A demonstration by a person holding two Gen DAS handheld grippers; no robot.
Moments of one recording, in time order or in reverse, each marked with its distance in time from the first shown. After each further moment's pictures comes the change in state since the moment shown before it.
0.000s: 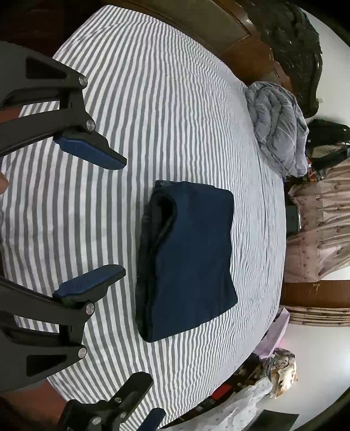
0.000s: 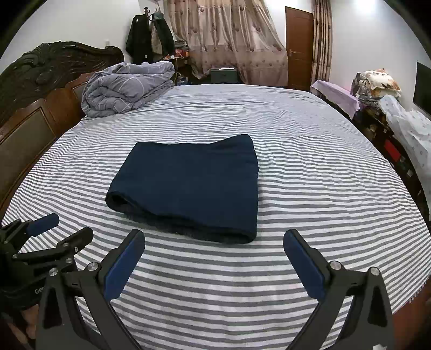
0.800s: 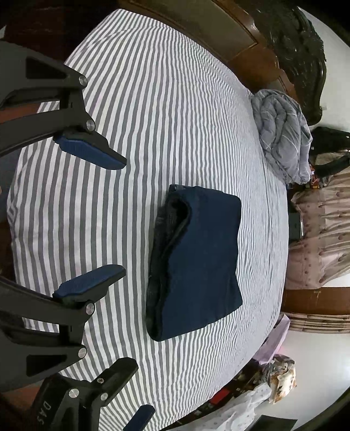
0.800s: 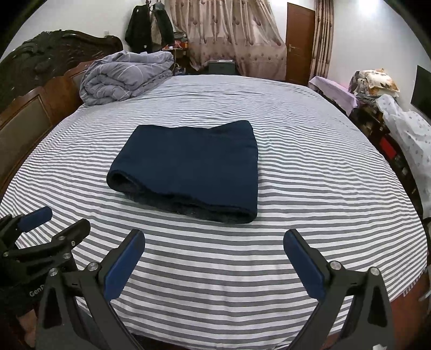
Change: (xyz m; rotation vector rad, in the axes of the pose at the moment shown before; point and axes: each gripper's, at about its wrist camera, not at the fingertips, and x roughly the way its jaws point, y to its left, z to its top) left arm -0.015 -0.006 -0.019 -0.016 0.010 0.036; right arm -0.008 0.016 -0.026 -0.024 0.044 -0.035
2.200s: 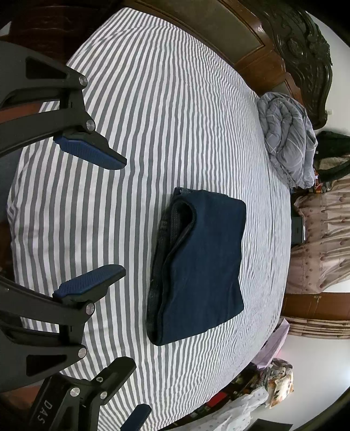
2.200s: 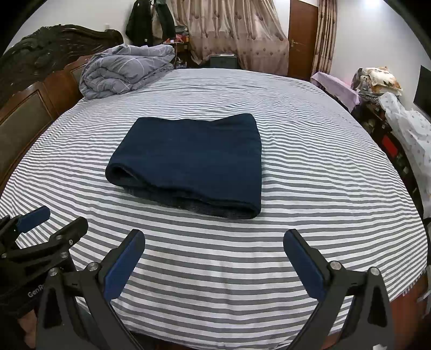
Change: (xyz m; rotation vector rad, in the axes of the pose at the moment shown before) left arm 0.008 0.010 -0.004 -0.027 0.015 0.002; right arm 0.014 -0.003 -0.002 -0.006 0.030 0.009
